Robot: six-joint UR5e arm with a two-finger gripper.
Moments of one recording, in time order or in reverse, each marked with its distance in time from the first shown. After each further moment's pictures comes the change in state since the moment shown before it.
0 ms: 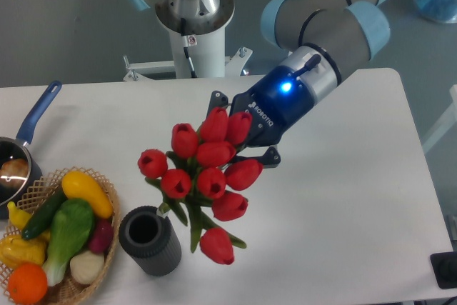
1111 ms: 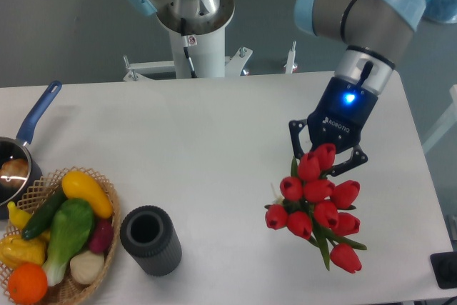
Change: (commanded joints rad) arm 0.095 0.032 -0.132 -0.003 0.774 0.201
